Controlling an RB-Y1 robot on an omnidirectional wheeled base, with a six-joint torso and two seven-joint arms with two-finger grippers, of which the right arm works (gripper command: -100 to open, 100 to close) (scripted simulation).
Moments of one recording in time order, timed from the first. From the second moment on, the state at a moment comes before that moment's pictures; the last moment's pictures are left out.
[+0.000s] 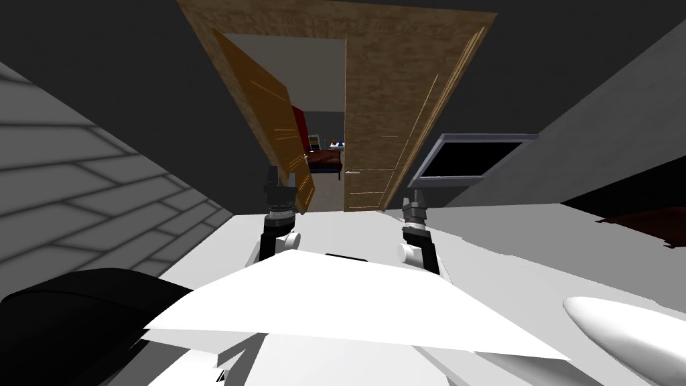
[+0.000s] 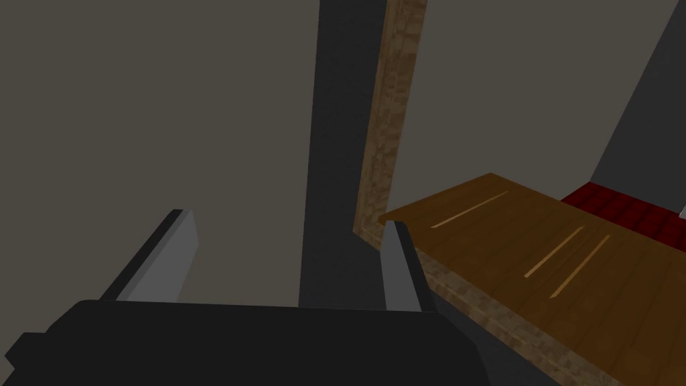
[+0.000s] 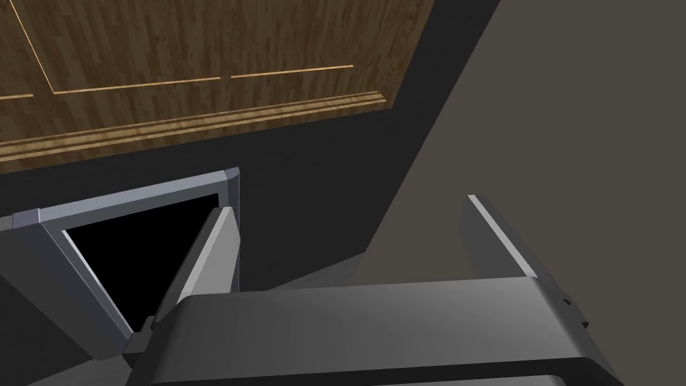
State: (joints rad) arm 0.33 -0.07 -0.05 -1.99 -0.08 -0.39 0.07
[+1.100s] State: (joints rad) arm 0.19 -0.09 -0.05 -1.74 -0.04 -0.36 0.01
